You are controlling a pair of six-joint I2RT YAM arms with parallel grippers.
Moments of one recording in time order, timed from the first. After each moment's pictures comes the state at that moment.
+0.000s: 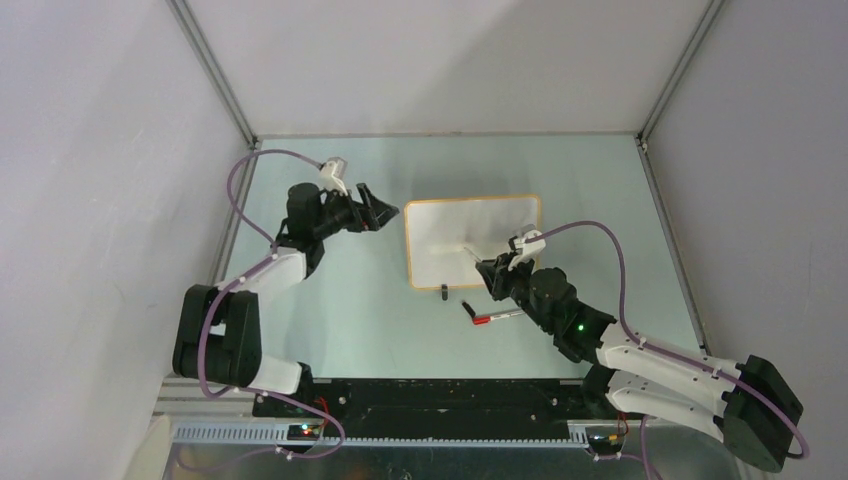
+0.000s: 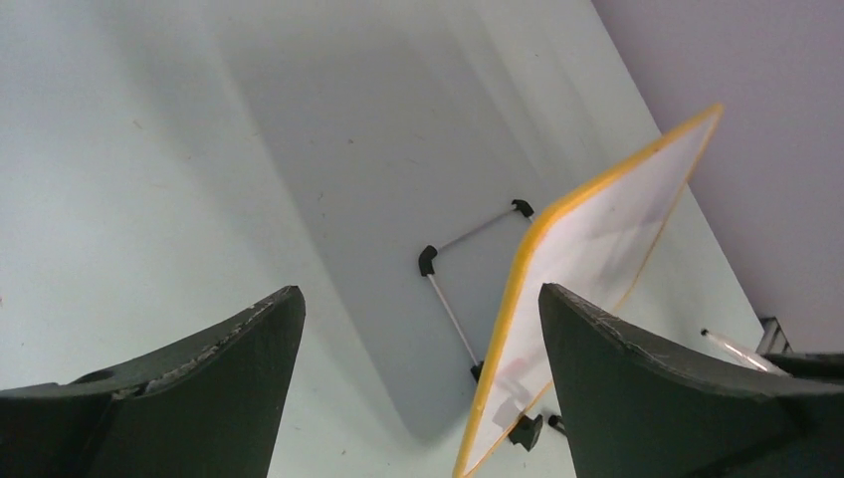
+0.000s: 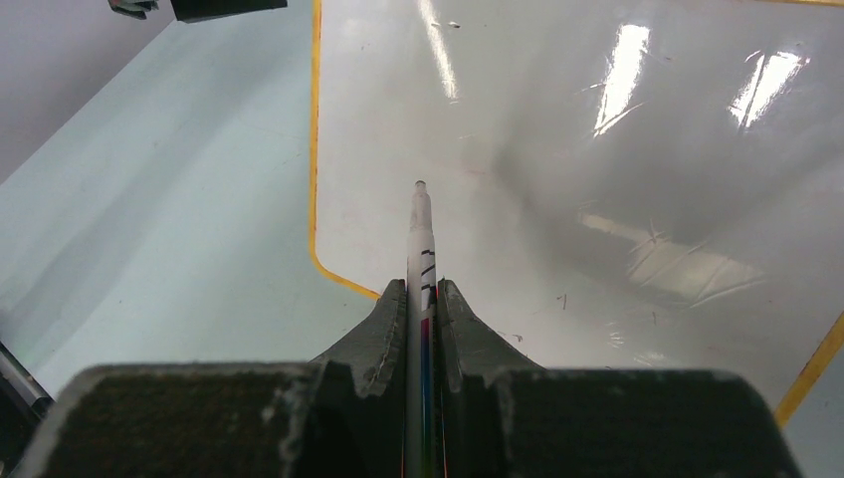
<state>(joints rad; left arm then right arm) -0.16 1.42 0.75 0.36 0.54 -0.44 0.90 0.90 0.42 0.31 0.31 0.28</state>
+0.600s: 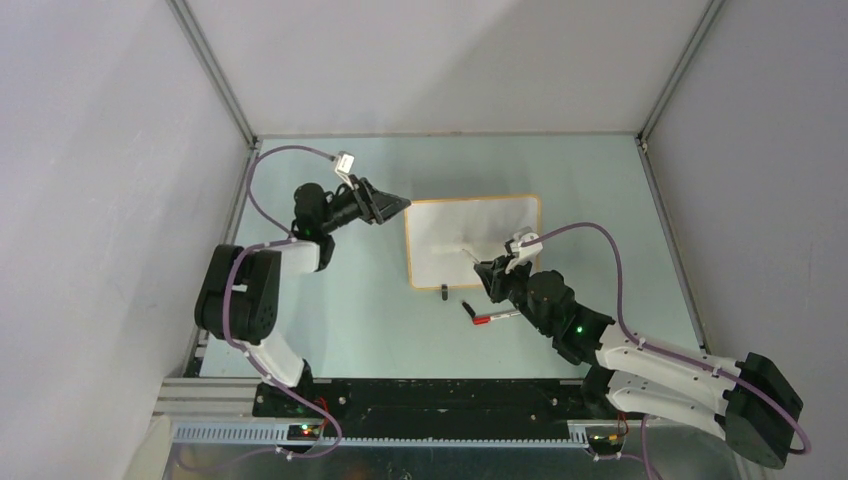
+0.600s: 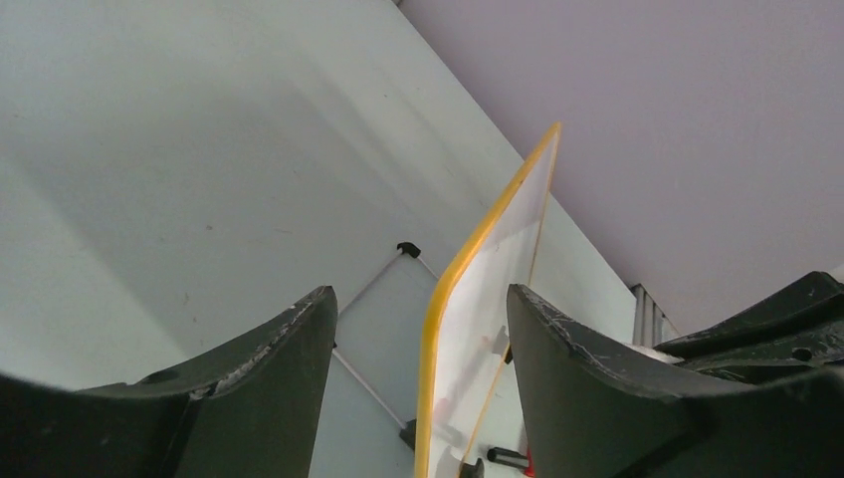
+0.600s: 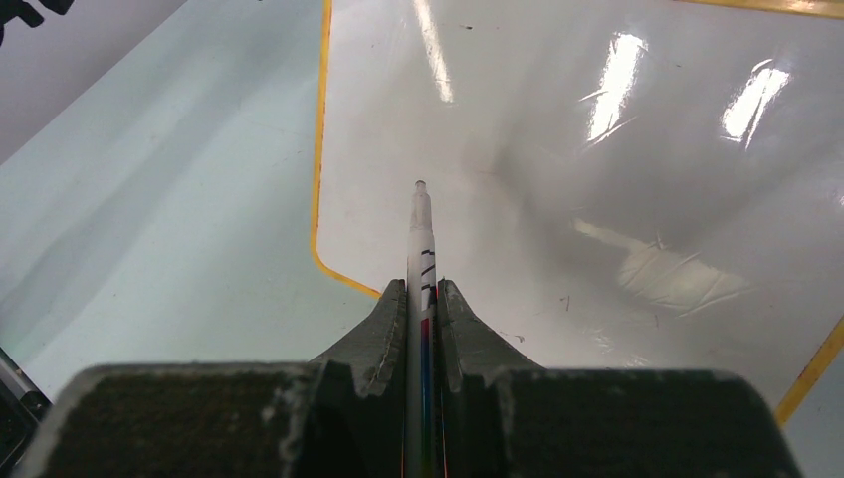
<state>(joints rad) -0.16 1.65 0.74 0.93 0.81 -0.67 0.94 0.90 0.42 0.31 0.34 0.25</state>
